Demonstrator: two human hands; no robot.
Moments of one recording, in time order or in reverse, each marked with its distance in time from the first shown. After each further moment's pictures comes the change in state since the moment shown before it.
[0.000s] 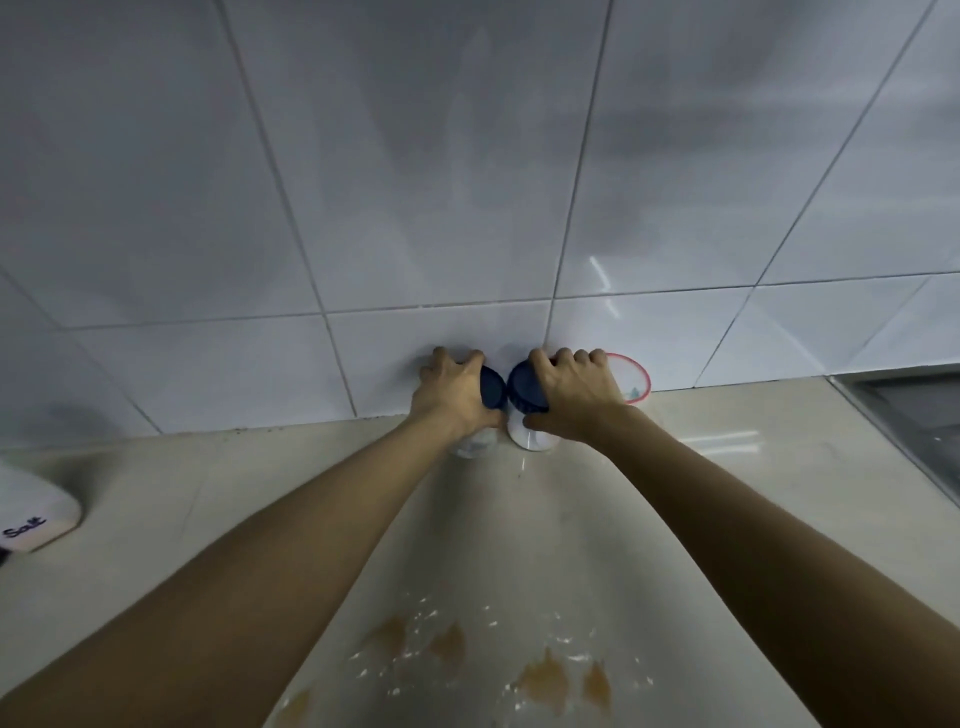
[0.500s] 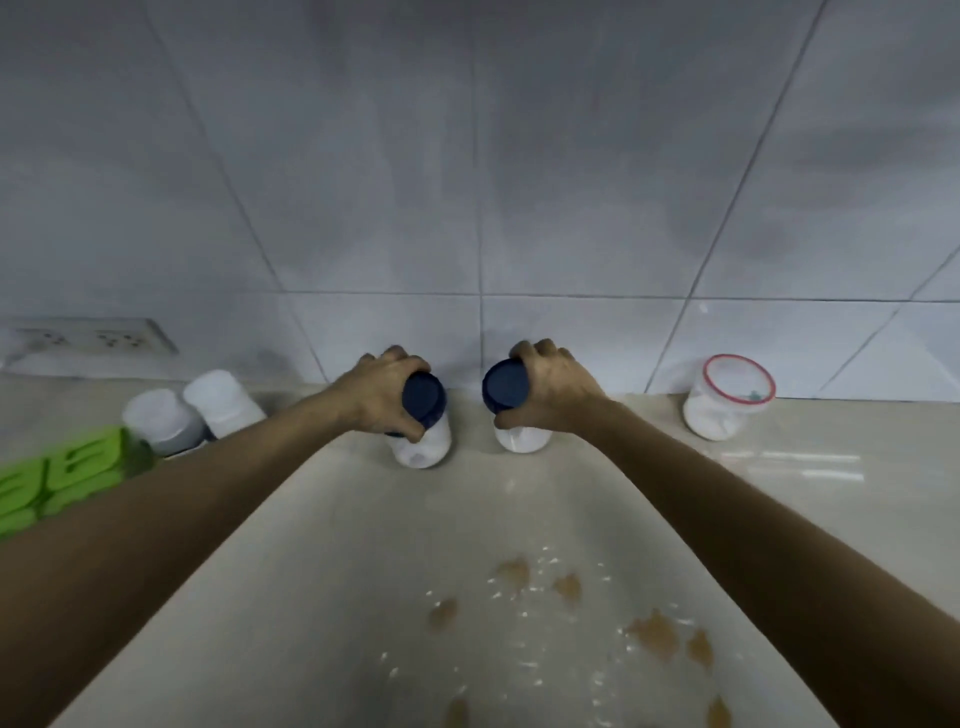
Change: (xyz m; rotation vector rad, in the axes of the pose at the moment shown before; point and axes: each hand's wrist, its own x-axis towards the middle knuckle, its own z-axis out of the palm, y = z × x) left_hand -0.103 -0.191 -0.096 0.103 -0.158 -0.021; right_hand 0.001 -0.148 -0.051 0.520 -0.060 -0.159
